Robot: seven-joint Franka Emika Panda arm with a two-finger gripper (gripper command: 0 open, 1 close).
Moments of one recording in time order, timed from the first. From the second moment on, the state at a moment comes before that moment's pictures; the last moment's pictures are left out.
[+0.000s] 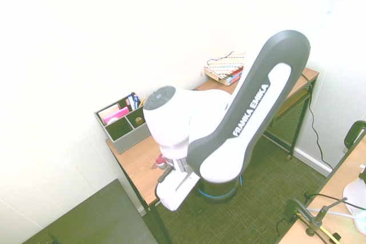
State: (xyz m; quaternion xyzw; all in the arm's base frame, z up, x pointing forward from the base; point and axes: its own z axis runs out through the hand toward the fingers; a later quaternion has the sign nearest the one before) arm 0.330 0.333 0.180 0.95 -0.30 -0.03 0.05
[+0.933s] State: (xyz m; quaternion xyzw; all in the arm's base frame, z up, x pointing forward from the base) arm 0.363 0.358 0.072 0.95 -0.31 -0.02 0.04
